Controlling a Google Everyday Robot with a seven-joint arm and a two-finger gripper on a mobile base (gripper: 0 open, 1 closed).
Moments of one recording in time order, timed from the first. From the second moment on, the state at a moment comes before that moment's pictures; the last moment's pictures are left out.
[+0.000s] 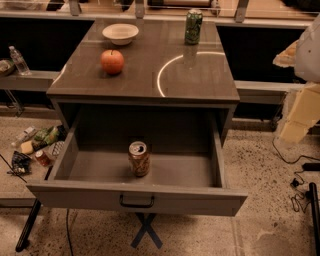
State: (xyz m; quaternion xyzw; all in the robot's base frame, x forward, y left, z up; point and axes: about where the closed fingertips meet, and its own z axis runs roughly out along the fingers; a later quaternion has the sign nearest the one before) arm 0.438 -0.216 0.977 -0.60 0.78 -0.04 0.16
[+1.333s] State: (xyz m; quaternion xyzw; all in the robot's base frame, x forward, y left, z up) arm 0.486 -0.102 0.901 -0.51 0.77 0.21 0.31
